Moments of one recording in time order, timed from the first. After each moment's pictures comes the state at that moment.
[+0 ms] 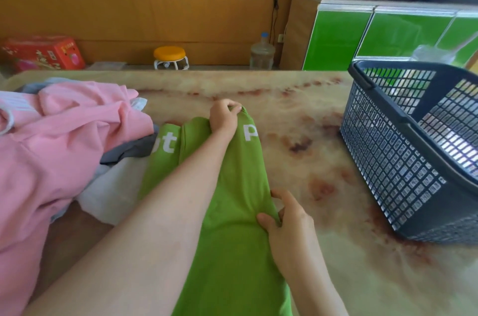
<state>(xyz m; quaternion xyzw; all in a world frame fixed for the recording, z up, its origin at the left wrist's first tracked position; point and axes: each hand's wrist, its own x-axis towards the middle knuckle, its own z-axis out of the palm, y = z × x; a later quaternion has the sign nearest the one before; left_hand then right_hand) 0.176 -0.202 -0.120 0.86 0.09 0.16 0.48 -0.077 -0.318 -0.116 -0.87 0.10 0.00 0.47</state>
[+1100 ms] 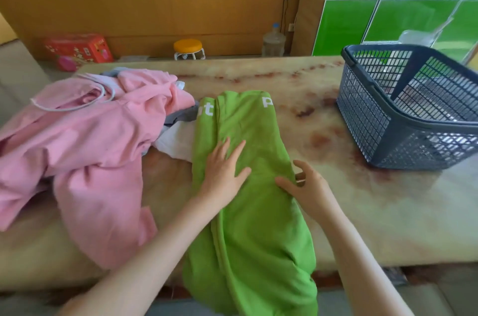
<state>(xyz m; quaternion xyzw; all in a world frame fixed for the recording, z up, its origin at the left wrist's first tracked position) -0.129 -0.138 -0.110 0.95 -0.09 0.05 0.29 -0.161 -0.333 -0.097 -0.89 0.07 0.03 0.45</state>
